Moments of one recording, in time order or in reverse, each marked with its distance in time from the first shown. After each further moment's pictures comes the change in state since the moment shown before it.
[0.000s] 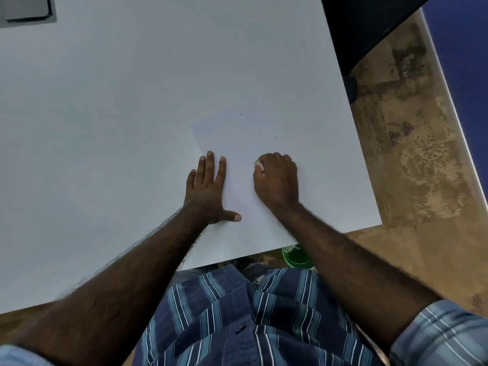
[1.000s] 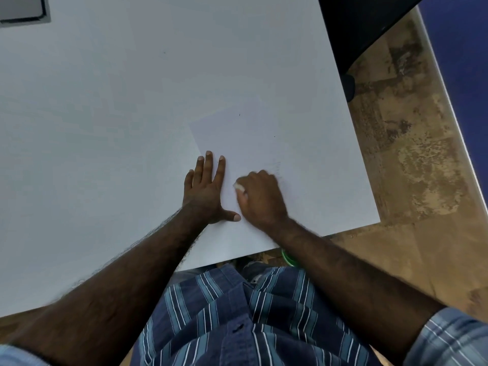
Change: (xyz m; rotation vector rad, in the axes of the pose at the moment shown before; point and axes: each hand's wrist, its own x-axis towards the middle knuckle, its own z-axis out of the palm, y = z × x) left_hand -0.001 0.001 -0.001 -0.013 0.028 -0.004; right_hand -0.040 -0.020 -0.001 0.077 -0.195 -0.230
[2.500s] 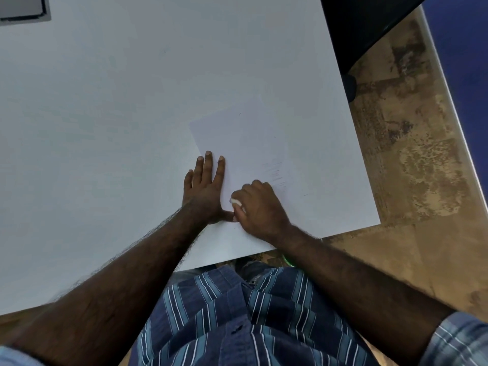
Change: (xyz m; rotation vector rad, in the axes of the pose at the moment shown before) left_hand 0.001 0.002 -0.001 0.006 -0.022 -0.012; right_hand -0.016 0.008 0.002 0.015 -0.103 -0.174
